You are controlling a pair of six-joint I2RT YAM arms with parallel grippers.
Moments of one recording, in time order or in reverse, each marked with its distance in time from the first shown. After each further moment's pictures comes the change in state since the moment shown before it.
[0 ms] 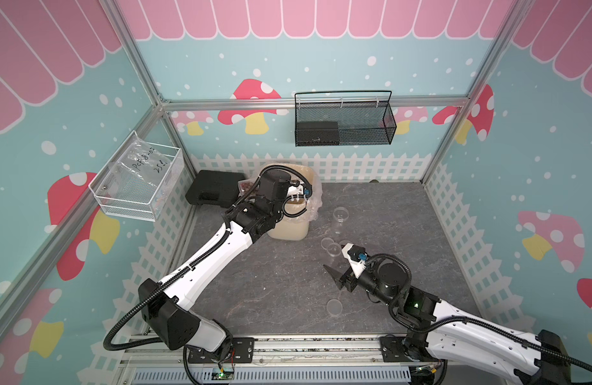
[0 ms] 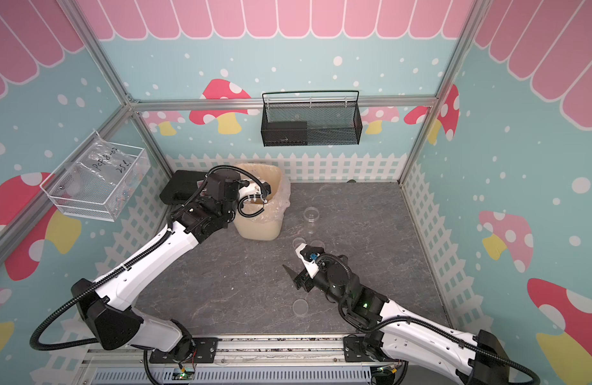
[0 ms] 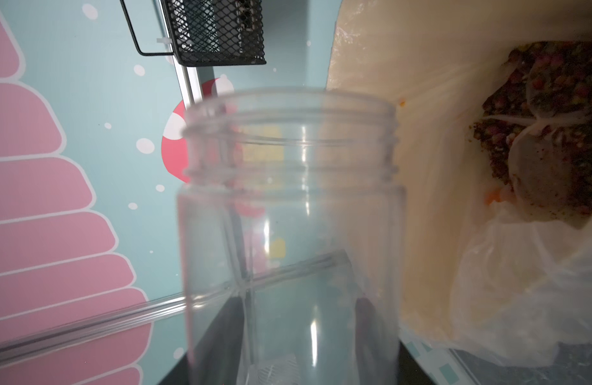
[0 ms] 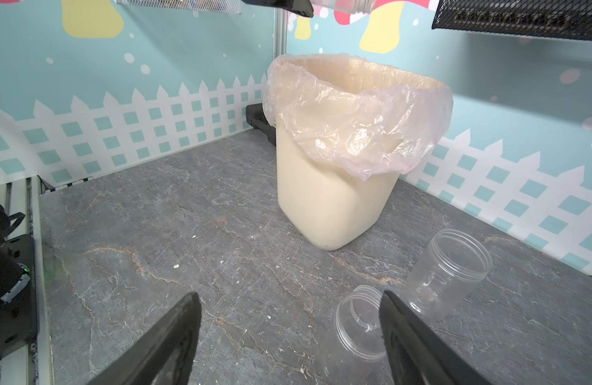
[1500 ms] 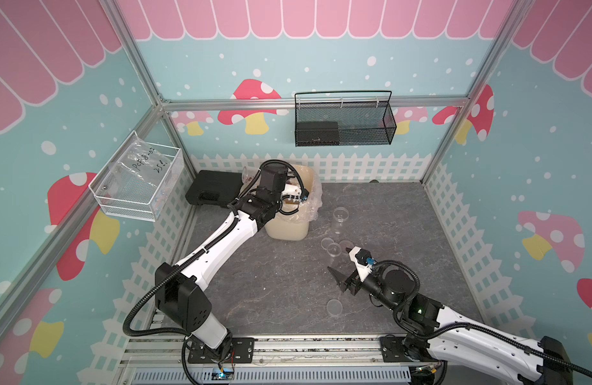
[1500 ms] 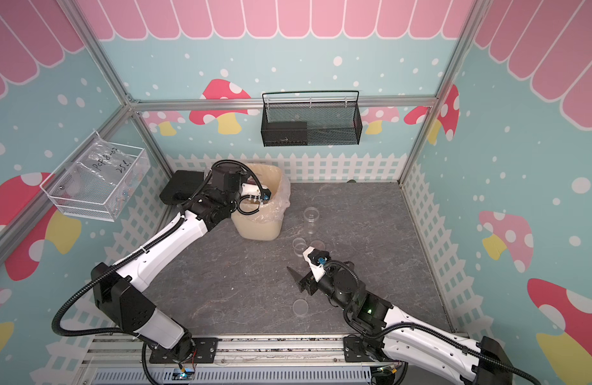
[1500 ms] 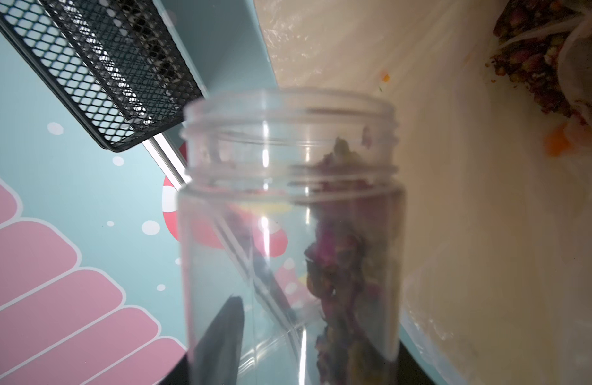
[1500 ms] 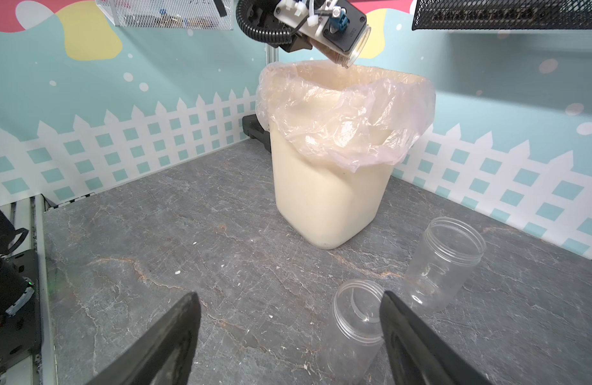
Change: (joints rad) left arm 0.093 0.109 0.018 0.076 0.130 0.346; right arm 0.000 -0.032 -0.045 0.051 0.018 0.037
